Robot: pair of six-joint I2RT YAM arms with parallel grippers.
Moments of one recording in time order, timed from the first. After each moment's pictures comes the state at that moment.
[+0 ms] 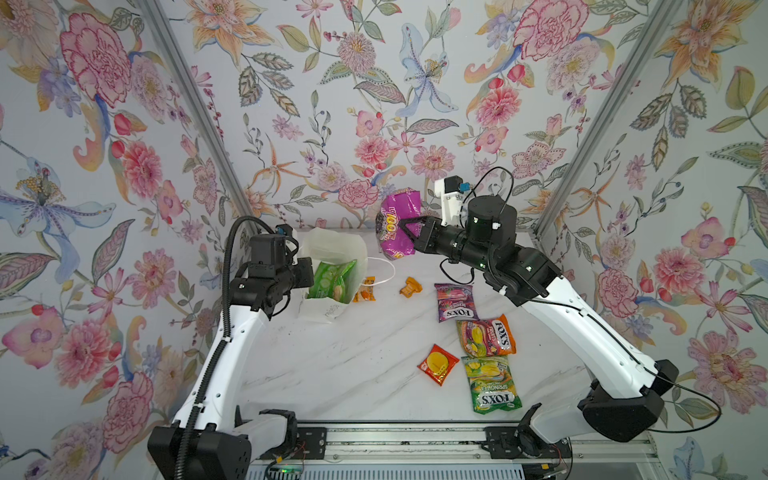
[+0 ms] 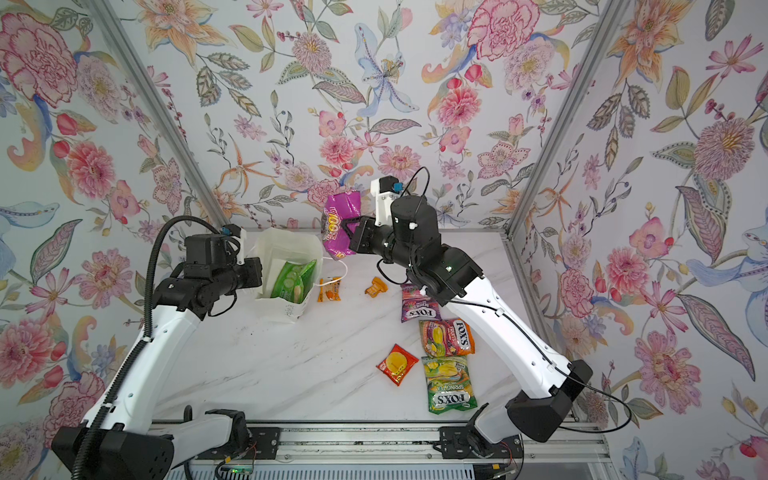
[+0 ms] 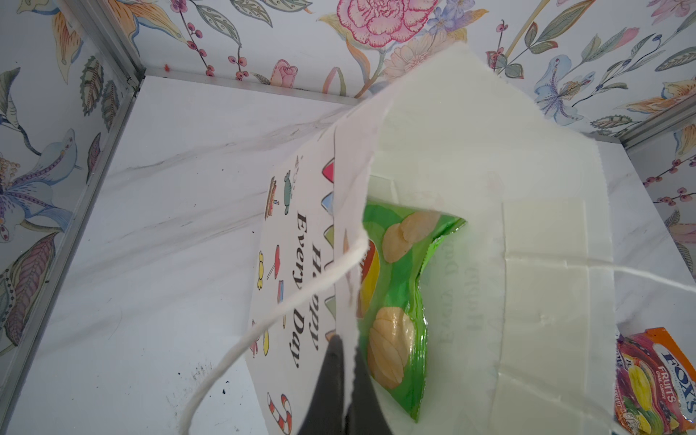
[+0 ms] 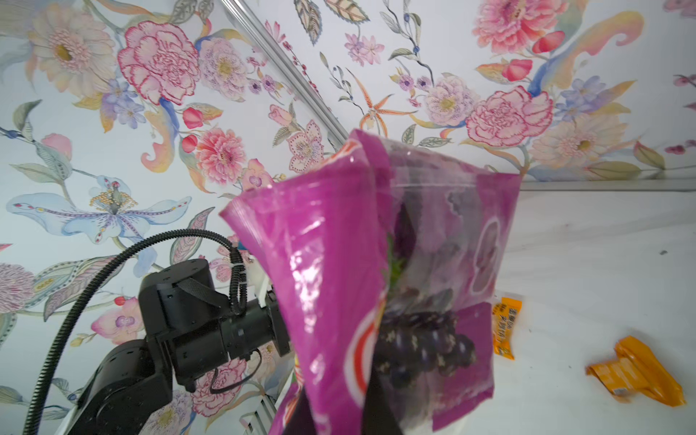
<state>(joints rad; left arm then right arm) -0.11 1.20 1.27 -0.75 0.08 -0.19 0.80 1.50 1.81 -0.46 -0.12 0.67</state>
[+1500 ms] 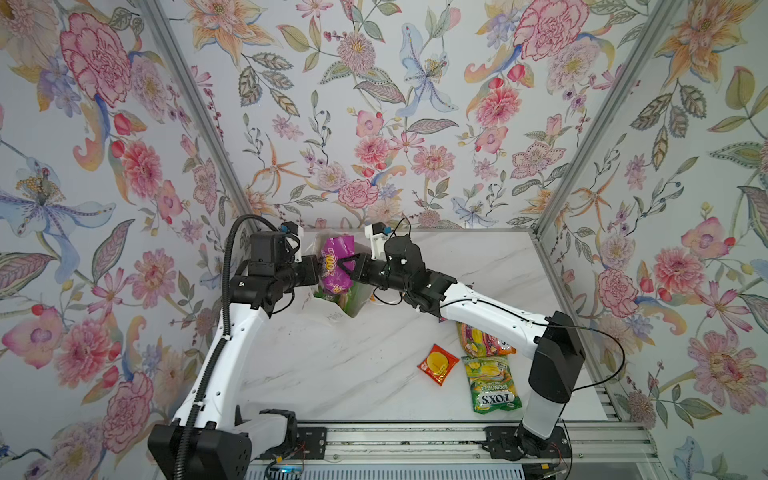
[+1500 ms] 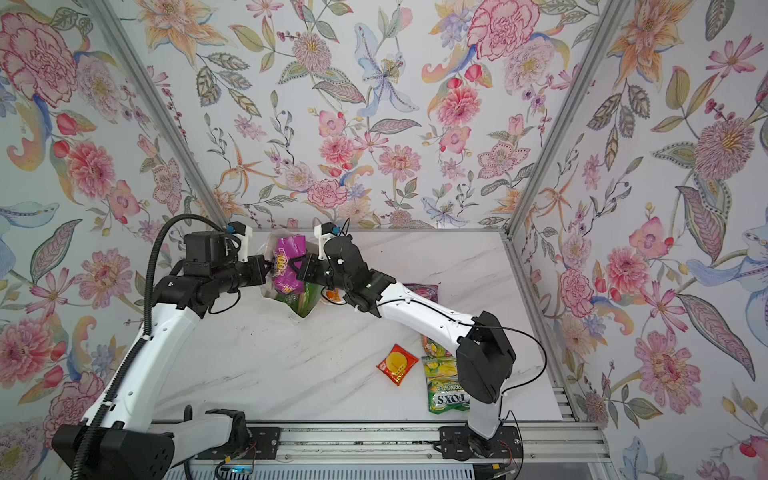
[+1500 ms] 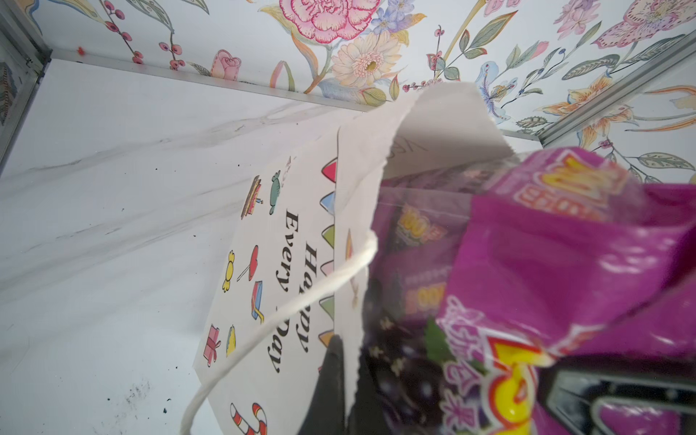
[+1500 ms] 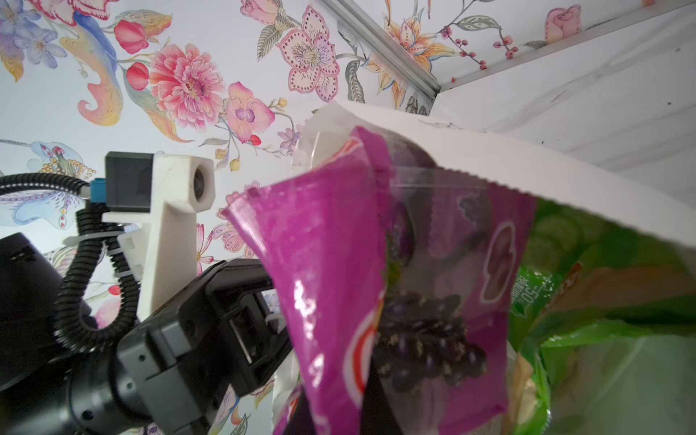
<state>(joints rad) -0.11 1.21 1.29 -0.73 0.24 -0.24 0.93 1.82 1.59 0.04 -0.19 0.95</state>
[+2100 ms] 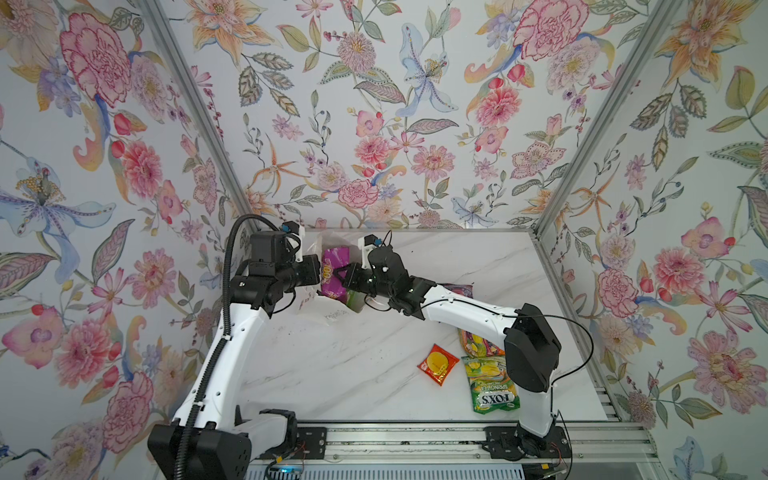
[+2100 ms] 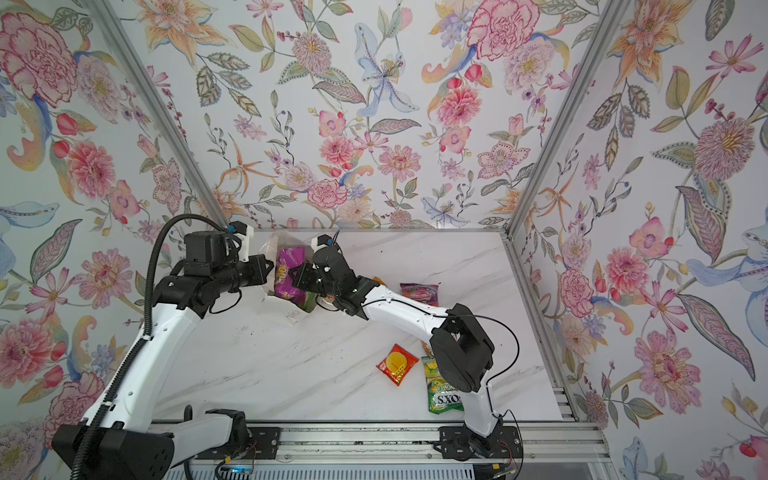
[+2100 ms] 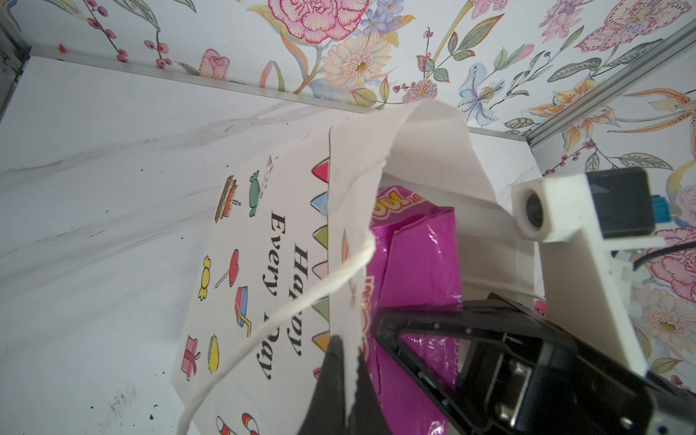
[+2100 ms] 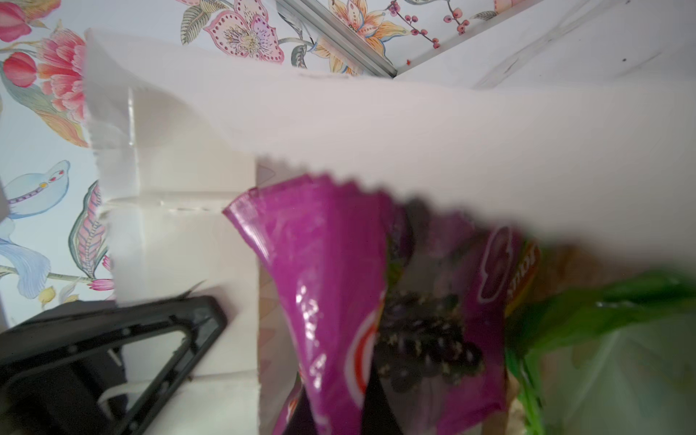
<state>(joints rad) -0.12 1.21 1.29 -0.73 0.26 -0.25 0.95 1.96 1.62 0.05 -0.12 0.98</state>
